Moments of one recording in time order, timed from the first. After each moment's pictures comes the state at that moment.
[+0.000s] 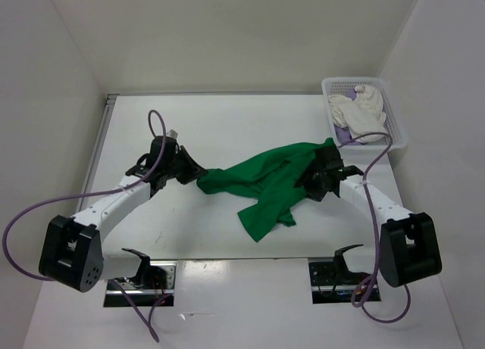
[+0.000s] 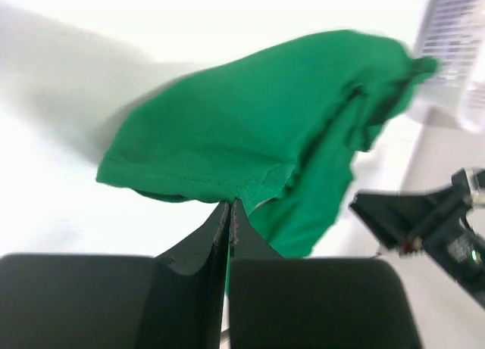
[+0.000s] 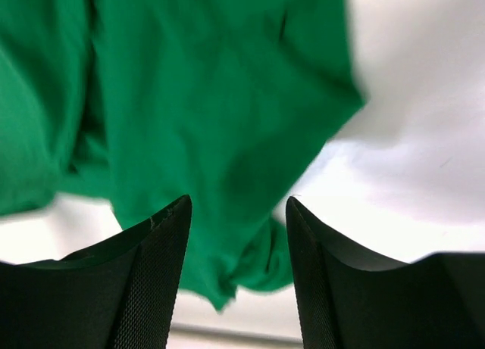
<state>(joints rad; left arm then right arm) -0.32 1.30 0.78 -0.23 0.21 -0.94 0.28 1.26 0.70 -0.50 -0.05 0.90</state>
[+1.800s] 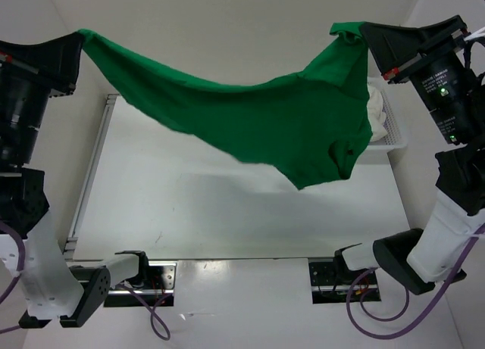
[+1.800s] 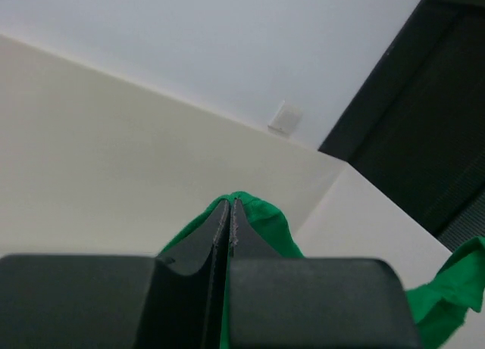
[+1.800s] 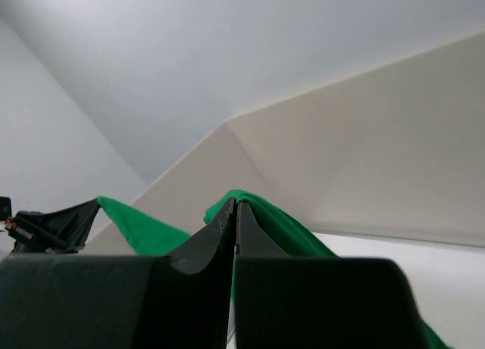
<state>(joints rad) 0.05 1.19 2.23 -0.64 0.23 -0.64 0.25 1.36 2.55 -0.80 -0.20 0.68</state>
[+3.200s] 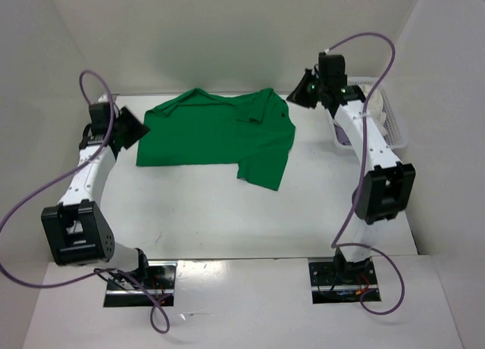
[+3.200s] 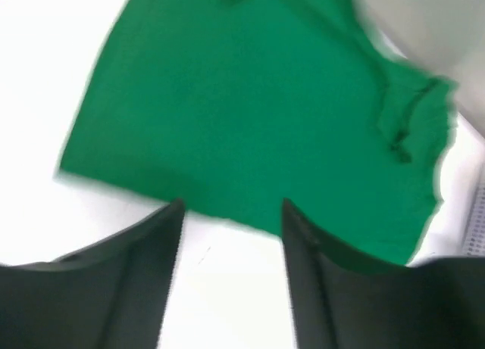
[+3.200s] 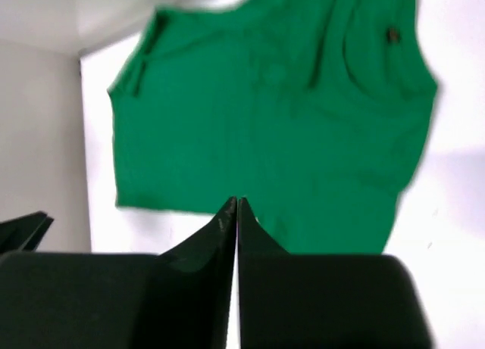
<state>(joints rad) 0.17 1.46 1.21 -0.34 0.15 -0.57 0.18 1.82 1.87 -0.60 -0.20 0.61</state>
